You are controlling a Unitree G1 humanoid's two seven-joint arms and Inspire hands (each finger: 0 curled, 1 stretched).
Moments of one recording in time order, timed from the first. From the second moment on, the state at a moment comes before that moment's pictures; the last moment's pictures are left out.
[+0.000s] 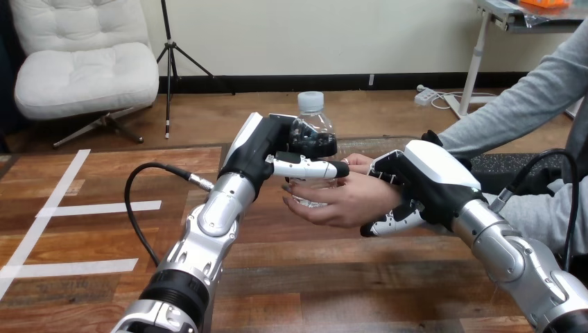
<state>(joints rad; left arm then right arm) -0.73 0.06 -0.10 0.97 0.20 -0.24 -0.06 -0.50 -0.47 0.27 0.72 -0.55 -0.39 0.02</state>
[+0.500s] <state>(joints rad) -0.72 0.06 -0.11 0.92 0.20 -0.24 -0.08 -0.50 -0.47 0.27 0.72 -0.55 -0.39 0.02</state>
